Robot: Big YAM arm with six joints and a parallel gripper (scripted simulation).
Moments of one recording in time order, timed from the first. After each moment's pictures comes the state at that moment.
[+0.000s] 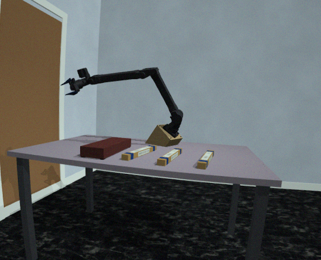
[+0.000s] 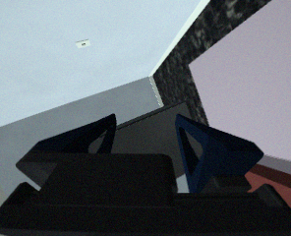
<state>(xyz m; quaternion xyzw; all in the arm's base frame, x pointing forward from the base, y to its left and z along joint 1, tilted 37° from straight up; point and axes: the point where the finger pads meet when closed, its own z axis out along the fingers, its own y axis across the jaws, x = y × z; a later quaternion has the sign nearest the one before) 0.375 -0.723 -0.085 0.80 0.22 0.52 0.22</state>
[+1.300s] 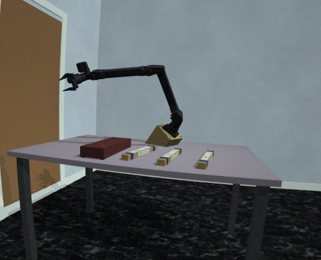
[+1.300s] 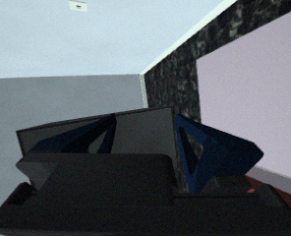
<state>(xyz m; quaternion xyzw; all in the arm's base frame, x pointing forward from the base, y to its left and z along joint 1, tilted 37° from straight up) 0.451 -0.686 -0.015 0.76 0.33 0.47 0.28</state>
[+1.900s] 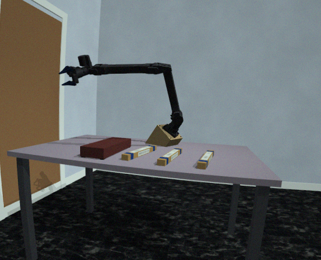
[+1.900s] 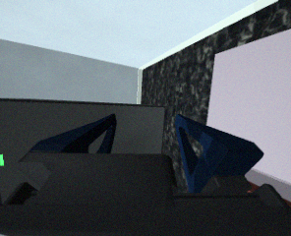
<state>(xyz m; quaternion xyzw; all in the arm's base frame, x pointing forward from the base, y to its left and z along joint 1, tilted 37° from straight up) 0.507 -0.653 0.059 0.72 0.41 0.45 0.34</state>
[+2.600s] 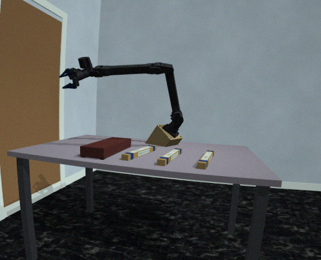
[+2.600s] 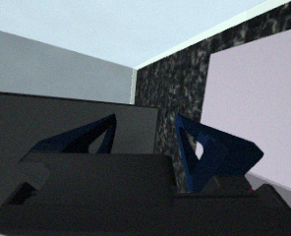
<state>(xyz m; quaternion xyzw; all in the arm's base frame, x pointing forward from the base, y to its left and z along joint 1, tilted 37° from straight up) 0.522 -0.628 0.054 0.71 0.44 0.42 0.34</state>
